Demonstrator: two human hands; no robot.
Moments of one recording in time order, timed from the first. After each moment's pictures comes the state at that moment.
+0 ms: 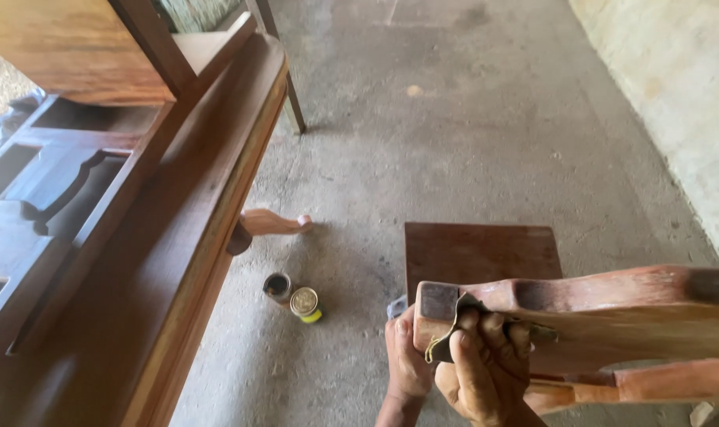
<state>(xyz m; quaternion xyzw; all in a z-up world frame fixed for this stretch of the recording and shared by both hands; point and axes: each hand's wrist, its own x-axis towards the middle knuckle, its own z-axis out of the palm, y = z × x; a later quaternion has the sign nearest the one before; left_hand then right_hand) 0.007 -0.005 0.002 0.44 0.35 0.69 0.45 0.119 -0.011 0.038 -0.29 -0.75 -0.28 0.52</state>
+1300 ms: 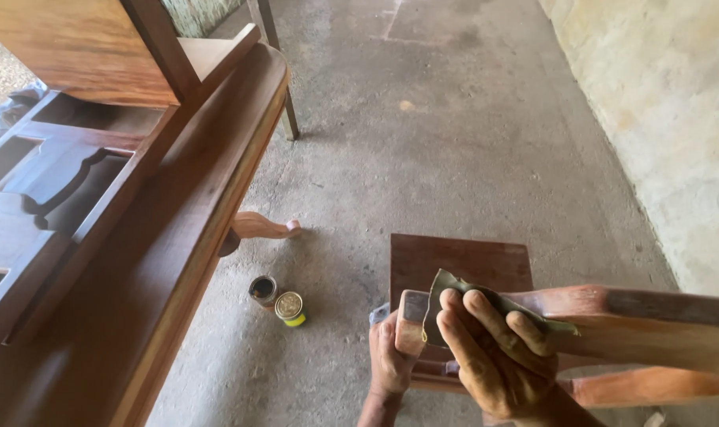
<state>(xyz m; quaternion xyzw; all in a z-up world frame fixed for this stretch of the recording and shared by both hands) 0.004 -0.004 0.005 0.47 0.41 0.67 0.41 0.159 -0.012 0.152 -0.24 -0.84 -0.33 0.35</state>
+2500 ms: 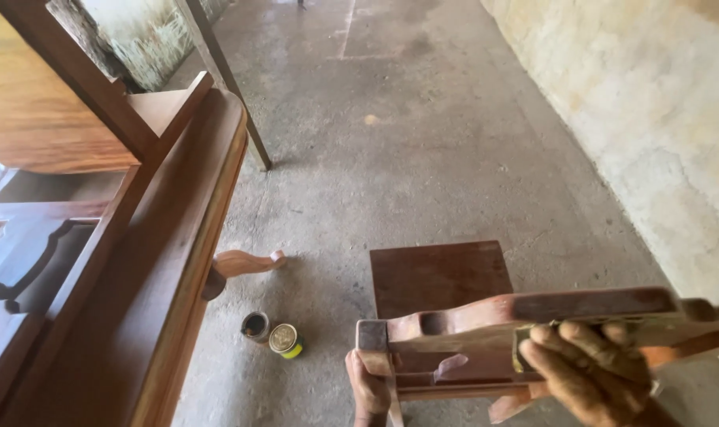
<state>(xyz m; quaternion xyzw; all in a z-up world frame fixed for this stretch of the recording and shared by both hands) 0.009 0.008 -0.054 0.38 0.37 0.70 0.47 0.270 -0.025 0.148 -0.28 -0.87 -0.18 0.36</state>
